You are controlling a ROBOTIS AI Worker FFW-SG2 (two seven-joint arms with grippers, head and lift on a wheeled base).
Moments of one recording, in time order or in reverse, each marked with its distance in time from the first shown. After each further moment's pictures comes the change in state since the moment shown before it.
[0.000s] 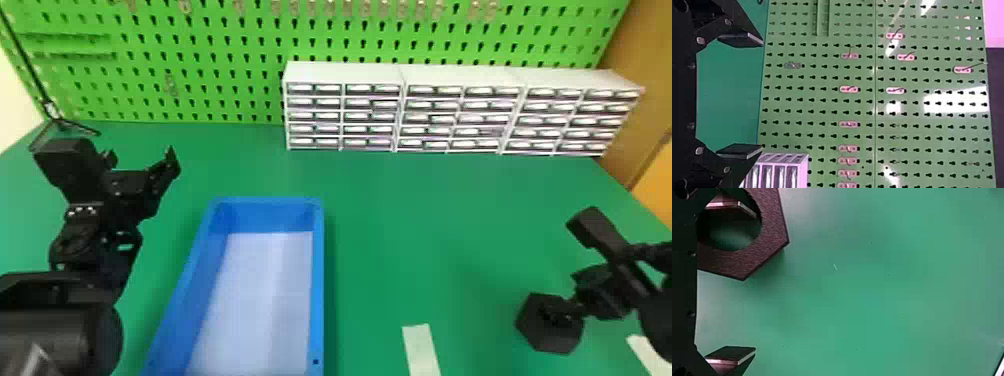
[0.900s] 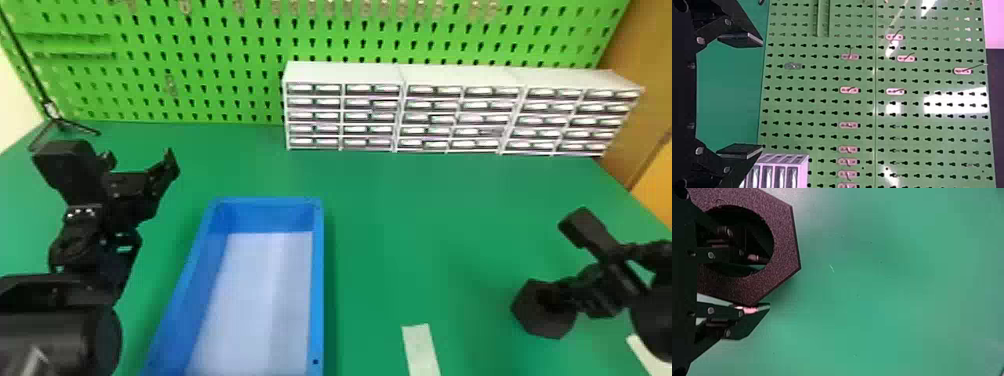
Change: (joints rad) left arm 0.006 0.000 0.002 0.000 0.001 -0.004 0.000; right arm -0.013 -0.003 0.026 0.028 -0.012 -0.004 -0.021
